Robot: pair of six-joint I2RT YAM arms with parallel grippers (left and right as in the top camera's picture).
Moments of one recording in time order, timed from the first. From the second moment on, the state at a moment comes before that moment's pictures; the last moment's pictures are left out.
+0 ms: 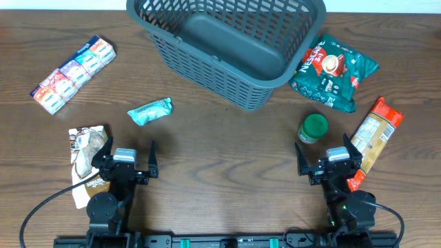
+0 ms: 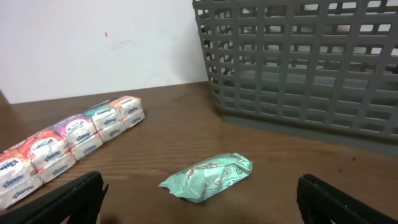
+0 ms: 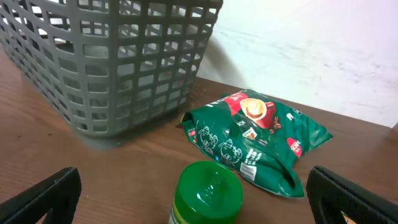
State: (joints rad) left arm -0.06 0.01 0.02 -0.11 0.04 0.09; right arm 0.10 0.01 0.04 -0.14 -0.02 -0.19
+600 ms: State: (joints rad) left arm -0.06 0.01 0.02 -0.11 0.04 0.09; right arm 0.10 0.01 0.04 -0.14 -0.02 -0.19
